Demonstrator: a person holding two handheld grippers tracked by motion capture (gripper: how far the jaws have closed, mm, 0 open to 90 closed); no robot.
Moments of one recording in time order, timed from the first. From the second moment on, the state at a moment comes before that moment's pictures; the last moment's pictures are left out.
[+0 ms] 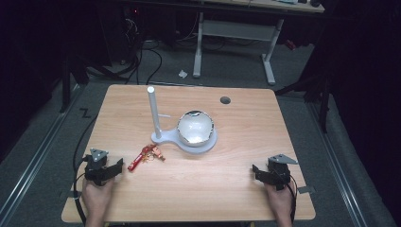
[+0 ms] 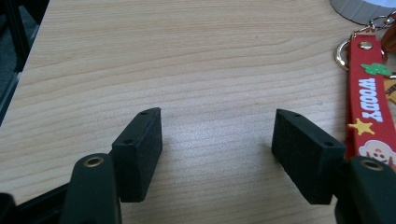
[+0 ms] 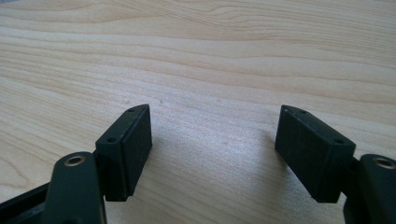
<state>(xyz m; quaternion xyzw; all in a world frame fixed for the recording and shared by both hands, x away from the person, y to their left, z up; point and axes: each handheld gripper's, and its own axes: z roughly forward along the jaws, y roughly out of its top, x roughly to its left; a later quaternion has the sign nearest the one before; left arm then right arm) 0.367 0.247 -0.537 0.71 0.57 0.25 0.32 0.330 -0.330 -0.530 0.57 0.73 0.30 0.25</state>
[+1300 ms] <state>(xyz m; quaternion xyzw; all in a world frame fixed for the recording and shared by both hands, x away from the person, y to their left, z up) 0.368 0.247 -0.526 0.72 0.58 0.23 0.31 0.330 -0.330 -0.530 0.57 0.73 0.30 0.25</state>
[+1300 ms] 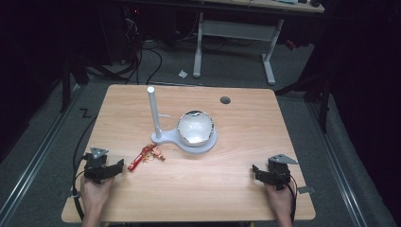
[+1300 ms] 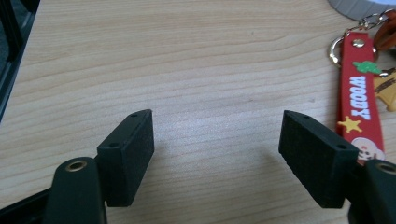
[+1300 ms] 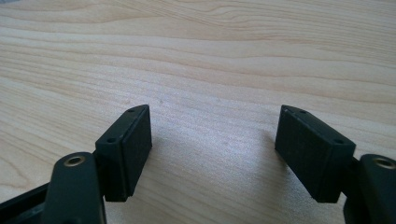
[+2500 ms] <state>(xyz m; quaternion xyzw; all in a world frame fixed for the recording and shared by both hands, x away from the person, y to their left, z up) 0.388 0.178 -0.492 0.78 0.50 0.16 0.33 0.330 -0.330 -0.530 0.57 0.72 0.30 0.25</state>
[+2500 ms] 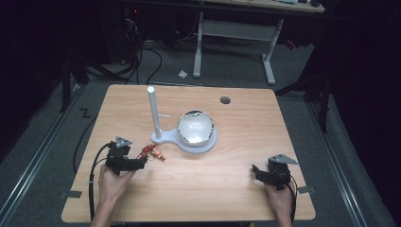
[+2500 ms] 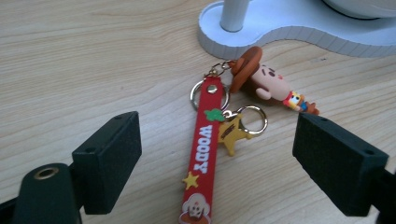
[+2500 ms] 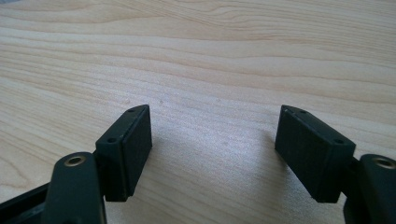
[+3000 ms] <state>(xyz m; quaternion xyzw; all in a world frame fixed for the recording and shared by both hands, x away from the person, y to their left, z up) 0.408 0.152 -0.498 0.80 0.50 0.14 0.30 0.330 -0.330 -0.530 0.57 0.73 0.30 0.25</state>
